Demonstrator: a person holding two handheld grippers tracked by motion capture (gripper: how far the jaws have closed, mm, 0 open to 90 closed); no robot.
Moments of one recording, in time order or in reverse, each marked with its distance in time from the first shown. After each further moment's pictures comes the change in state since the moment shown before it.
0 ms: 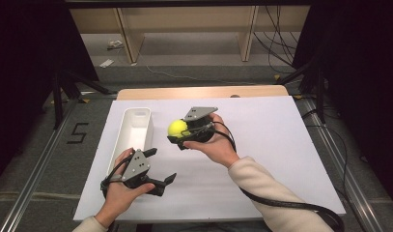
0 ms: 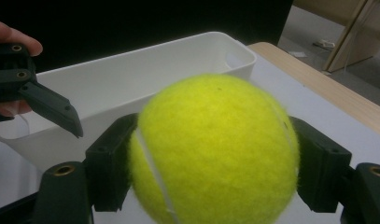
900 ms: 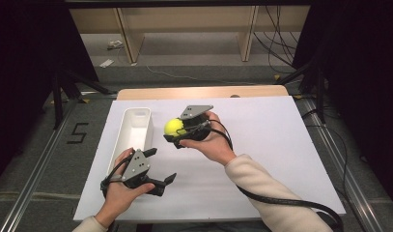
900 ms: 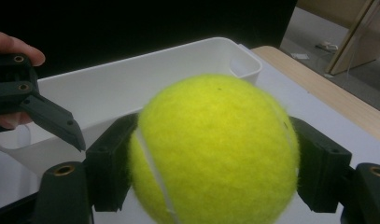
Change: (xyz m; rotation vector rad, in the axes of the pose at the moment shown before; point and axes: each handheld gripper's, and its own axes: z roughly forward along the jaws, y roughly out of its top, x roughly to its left) left arm 0.000 0.000 0.000 0.001 0.000 0.001; right arm 0.002 0.009 0.007 0.003 0.010 -0.016
